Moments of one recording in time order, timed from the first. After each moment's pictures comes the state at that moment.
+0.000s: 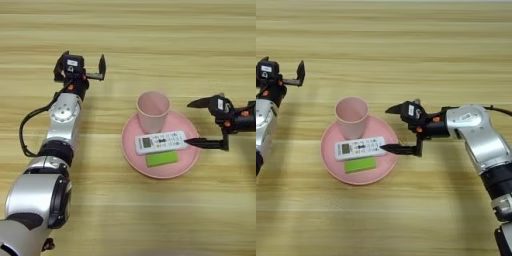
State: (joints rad) left arm -0.69 0.17 0.13 1.00 -0.05 -0.50 -0.09; right arm -0.47 -0.60 0.29 0.30 0.10 0.03 1.23
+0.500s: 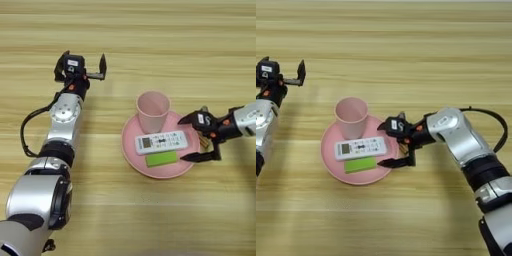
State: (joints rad) left arm -0.68 0.16 0.14 0.98 -0.05 -0.50 -0.09; right arm -0.55 -0.51 0.40 0.49 -0.05 -0.06 1.23
